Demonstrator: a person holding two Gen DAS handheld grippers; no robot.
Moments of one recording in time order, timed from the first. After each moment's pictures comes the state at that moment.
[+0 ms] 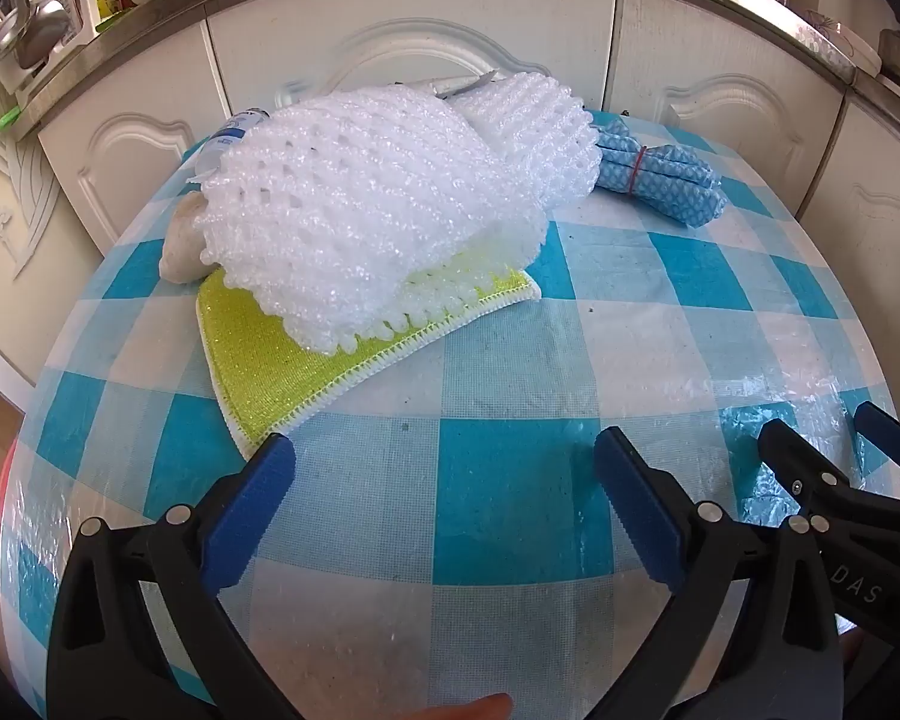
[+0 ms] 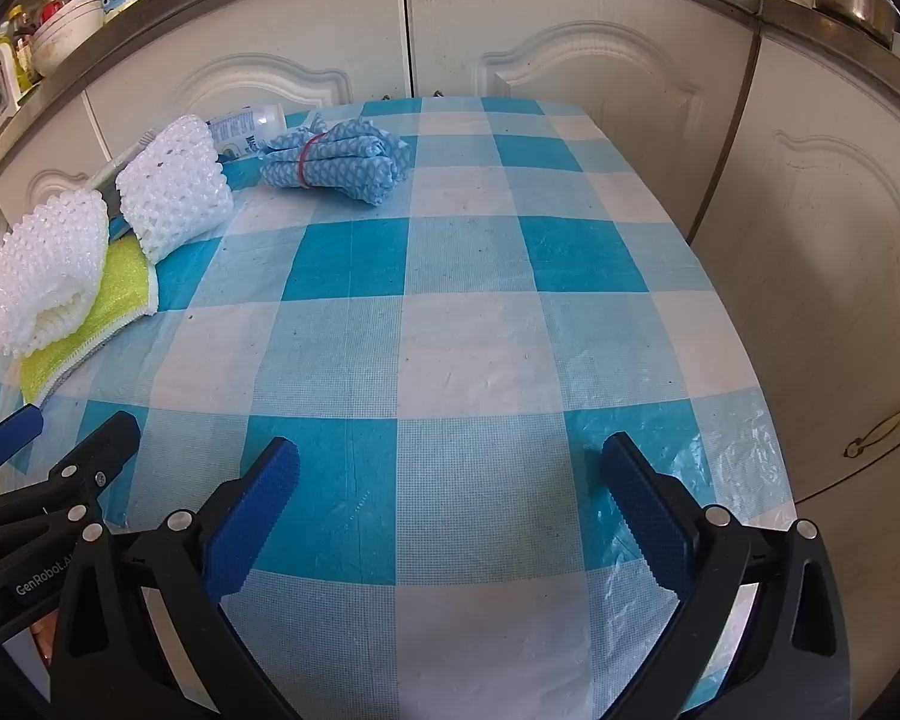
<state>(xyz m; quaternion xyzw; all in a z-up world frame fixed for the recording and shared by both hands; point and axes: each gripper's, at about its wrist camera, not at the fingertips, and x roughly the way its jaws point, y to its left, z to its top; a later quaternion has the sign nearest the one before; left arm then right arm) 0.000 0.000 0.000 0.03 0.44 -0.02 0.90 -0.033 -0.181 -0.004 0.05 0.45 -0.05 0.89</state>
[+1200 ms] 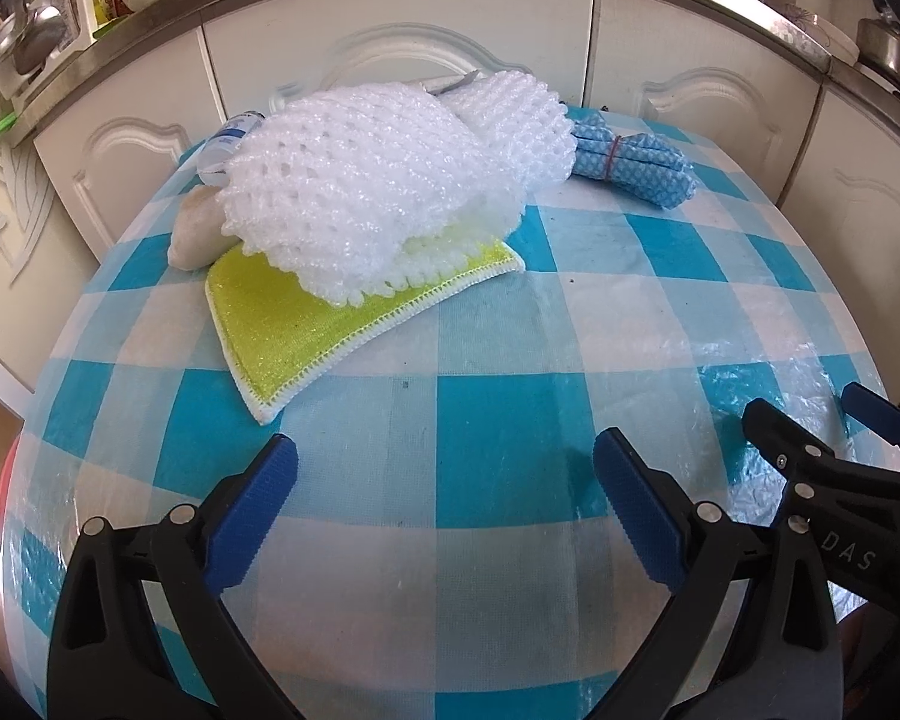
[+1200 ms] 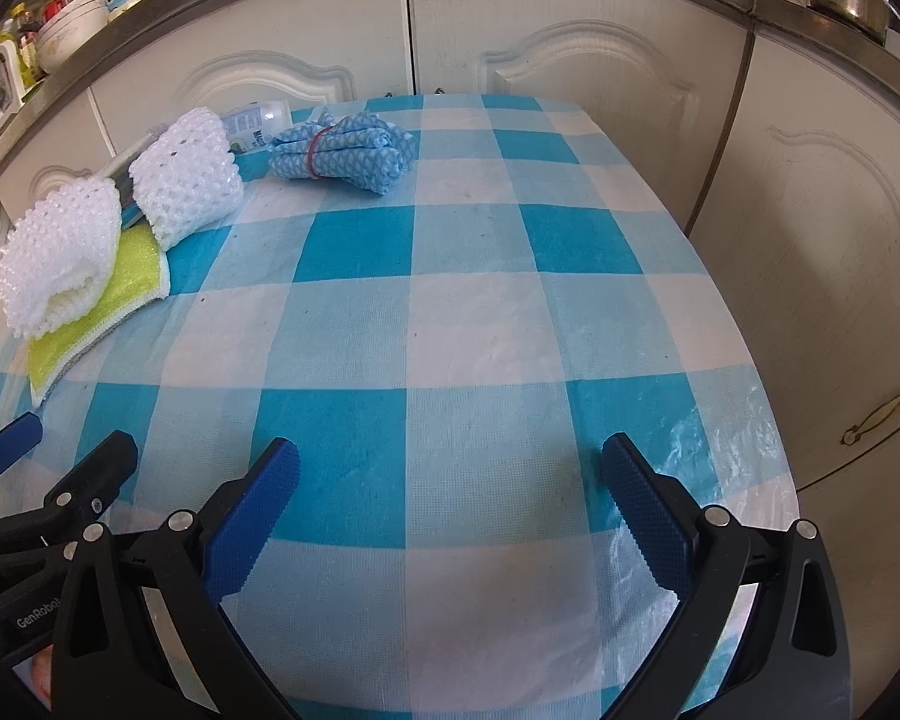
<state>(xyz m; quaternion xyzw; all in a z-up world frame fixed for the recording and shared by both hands) -0.025 0.005 0.003 0.04 0.43 -0.04 0.90 -0.045 -0.170 -0.001 0.05 0.45 -0.05 0.89</state>
